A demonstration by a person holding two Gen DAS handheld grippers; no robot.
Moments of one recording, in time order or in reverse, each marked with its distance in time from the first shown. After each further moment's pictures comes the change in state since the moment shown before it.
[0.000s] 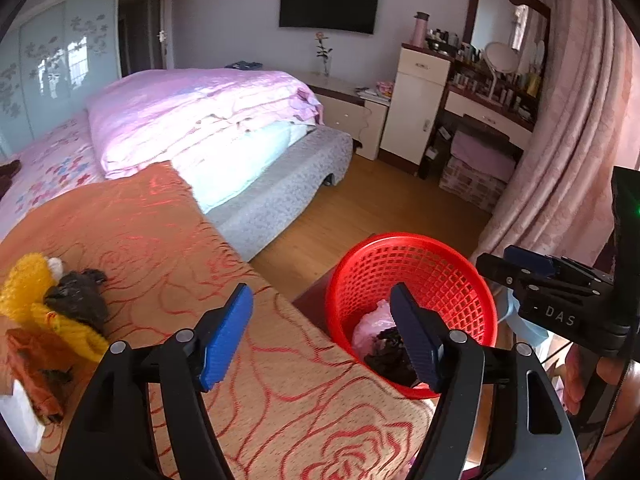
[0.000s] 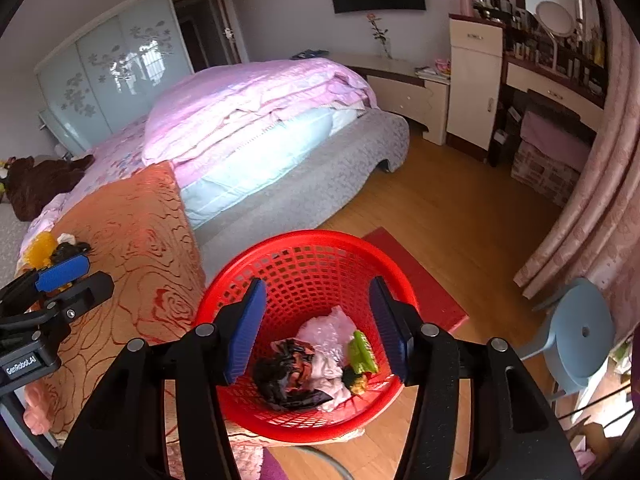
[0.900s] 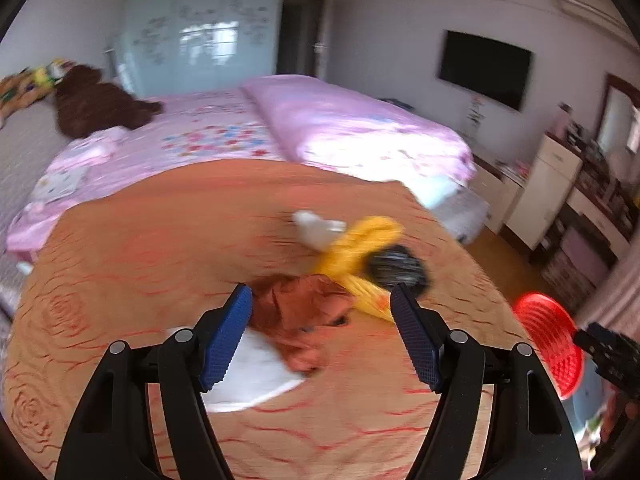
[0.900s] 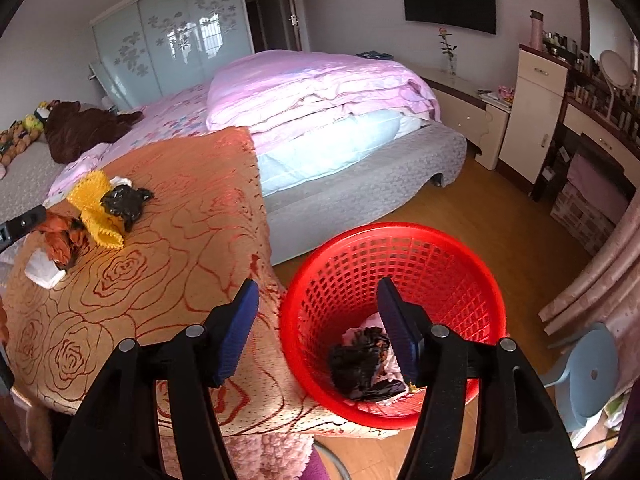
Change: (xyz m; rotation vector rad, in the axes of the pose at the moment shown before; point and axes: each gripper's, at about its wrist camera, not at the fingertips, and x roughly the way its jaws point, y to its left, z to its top) left arm -0.126 0.184 -0.061 -0.374 -0.142 0.390; right arm -0.004 0.078 -0.014 -0.191 0.019 0.110
